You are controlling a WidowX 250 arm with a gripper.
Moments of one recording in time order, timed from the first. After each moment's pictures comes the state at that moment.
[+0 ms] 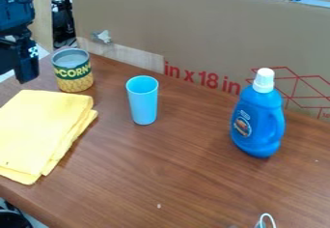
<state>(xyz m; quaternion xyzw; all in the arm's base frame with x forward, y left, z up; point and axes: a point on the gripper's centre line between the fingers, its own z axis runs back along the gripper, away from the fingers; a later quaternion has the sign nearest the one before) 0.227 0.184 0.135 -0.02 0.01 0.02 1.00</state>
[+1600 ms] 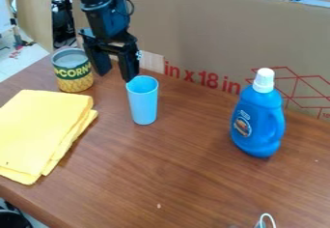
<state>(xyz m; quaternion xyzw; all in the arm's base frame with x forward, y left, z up) 0.335 0.100 0.109 -0.05 -0.08 0.01 1.00</state>
